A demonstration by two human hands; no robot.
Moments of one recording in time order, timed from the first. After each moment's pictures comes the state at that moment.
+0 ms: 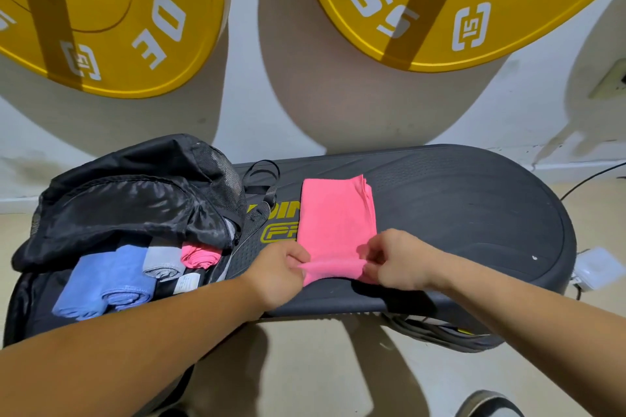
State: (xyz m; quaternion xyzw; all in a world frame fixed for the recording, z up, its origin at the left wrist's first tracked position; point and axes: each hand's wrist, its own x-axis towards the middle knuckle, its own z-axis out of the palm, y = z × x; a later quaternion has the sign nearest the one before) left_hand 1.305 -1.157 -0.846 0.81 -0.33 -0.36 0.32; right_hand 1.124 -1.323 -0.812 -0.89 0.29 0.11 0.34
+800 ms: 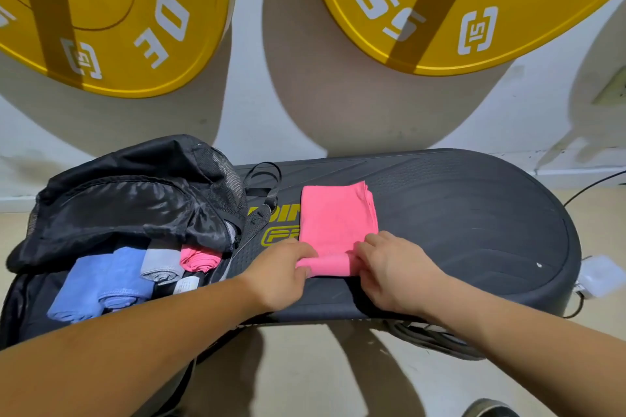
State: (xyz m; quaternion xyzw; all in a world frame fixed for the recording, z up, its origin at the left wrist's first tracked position) left_hand 1.319 -1.162 -0.838 0.78 -0.55 -0.23 0.16; right_hand 1.128 -1.308 -0.841 -0.98 0.16 -0.04 0.05
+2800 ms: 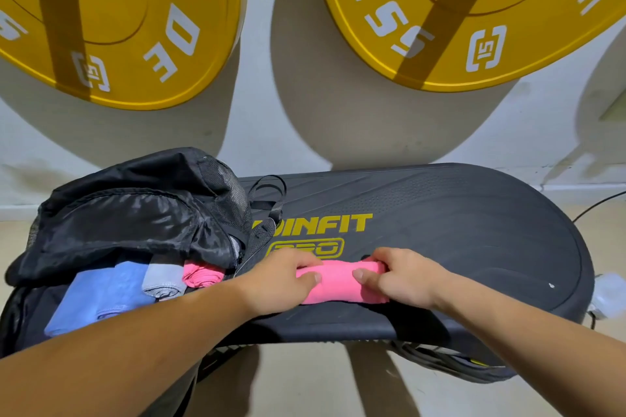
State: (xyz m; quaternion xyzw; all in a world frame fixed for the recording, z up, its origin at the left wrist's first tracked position) left_hand 1.332 -1.172 -0.823 0.76 -0.54 -0.31 0.19; right_hand 1.142 -1.331 -0.824 -0.87 0.35 0.14 0.32
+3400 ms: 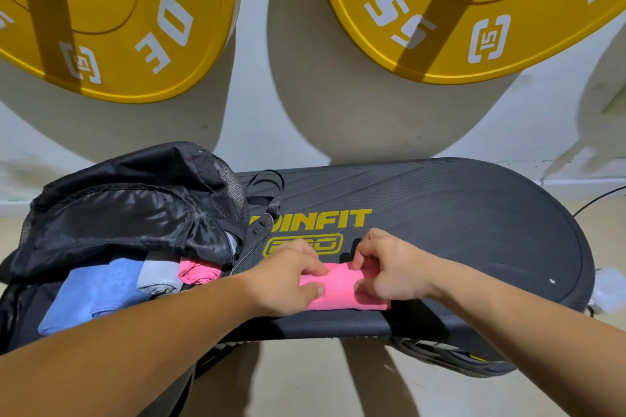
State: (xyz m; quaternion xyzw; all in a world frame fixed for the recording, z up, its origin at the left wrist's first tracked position) left_hand 1.330 -1.172 -0.831 0.75 -0.57 -0.29 0.14; right_hand 1.153 -1.328 -0.810 -0.90 0.25 0.09 0.35
